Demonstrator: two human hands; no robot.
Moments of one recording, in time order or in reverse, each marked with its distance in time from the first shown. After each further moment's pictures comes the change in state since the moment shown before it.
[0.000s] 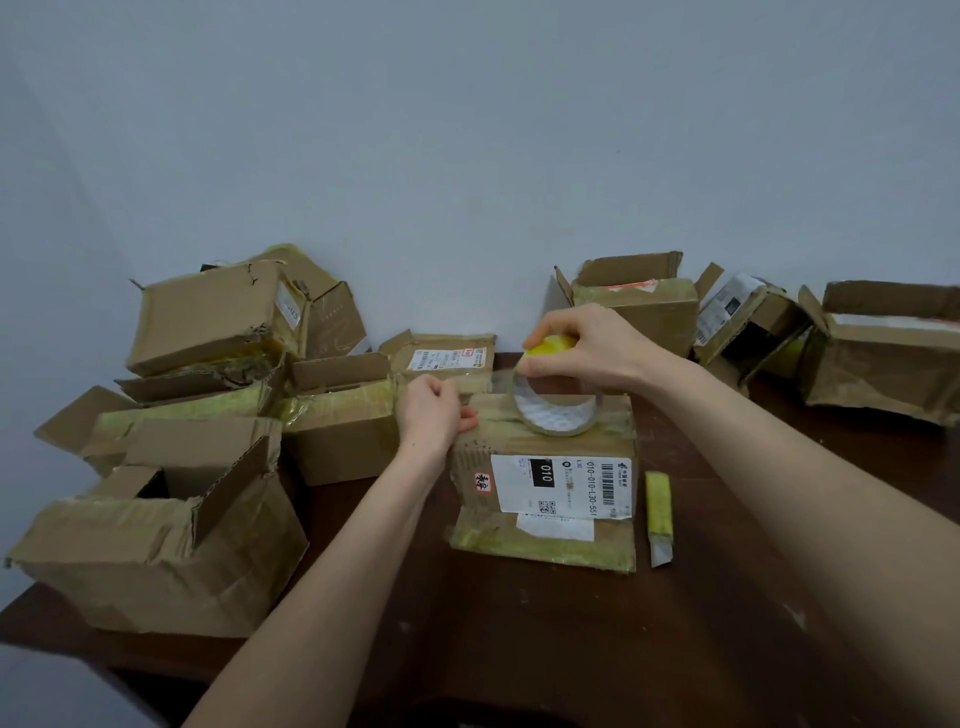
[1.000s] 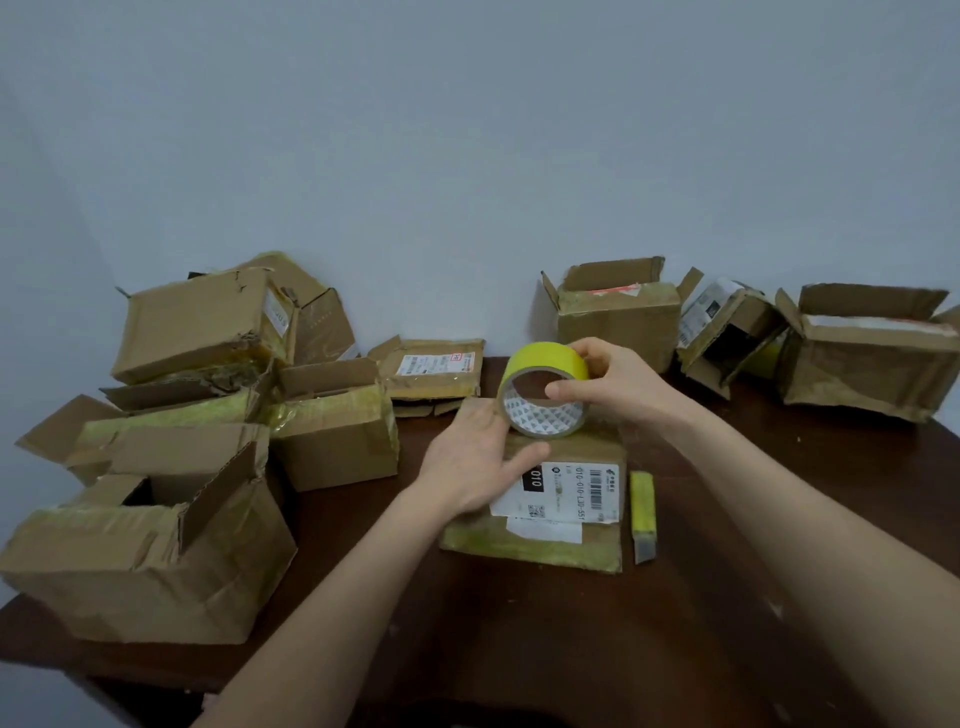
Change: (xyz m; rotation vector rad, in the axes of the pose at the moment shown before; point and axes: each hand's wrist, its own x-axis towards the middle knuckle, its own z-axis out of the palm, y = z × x) left_hand -0.042 -0.008 0.011 1.069 -0.475 0.686; right_hand -0.036 0.028 0.011 0.404 0.093 0.191
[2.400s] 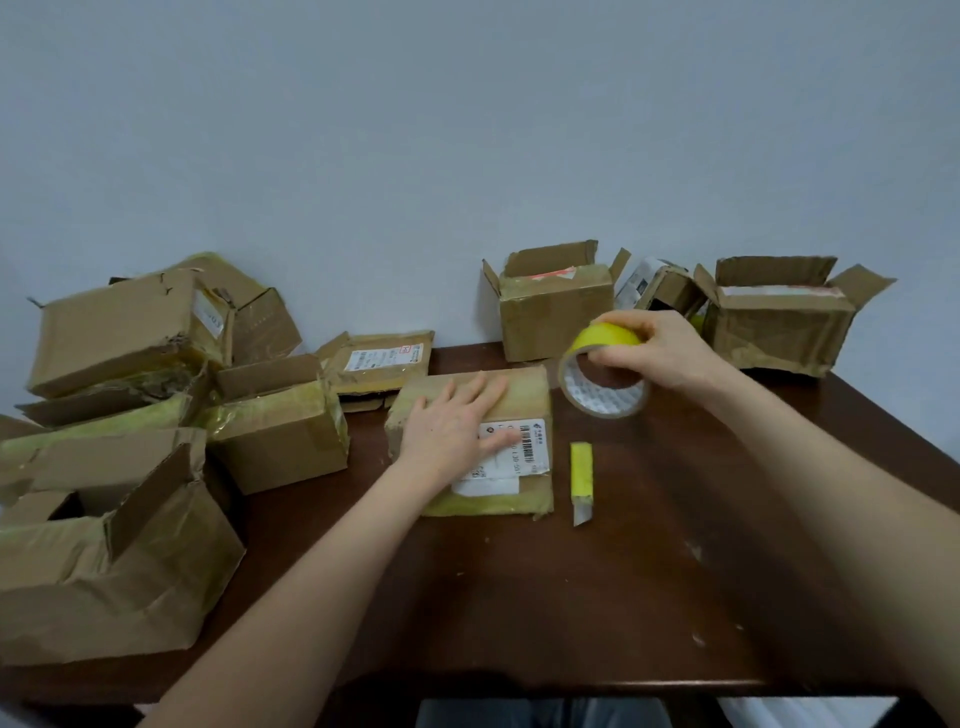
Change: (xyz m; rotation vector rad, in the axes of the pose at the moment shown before) left_hand 0.023 0.025 0.020 0.230 -0.118 0.029; right_hand -0.041 0.026 -0.078 -0.227 0.223 -0.035
